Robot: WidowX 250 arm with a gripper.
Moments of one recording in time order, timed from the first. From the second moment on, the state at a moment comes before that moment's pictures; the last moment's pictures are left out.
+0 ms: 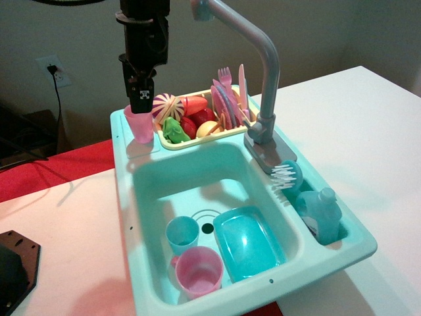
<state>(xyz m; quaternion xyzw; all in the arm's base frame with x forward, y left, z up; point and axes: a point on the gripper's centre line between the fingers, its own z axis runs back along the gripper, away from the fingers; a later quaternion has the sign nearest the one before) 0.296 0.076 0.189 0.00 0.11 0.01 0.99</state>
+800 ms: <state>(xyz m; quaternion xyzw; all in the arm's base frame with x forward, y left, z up) 0.300 0.078 0.165 0.00 0.13 0.03 0.99</state>
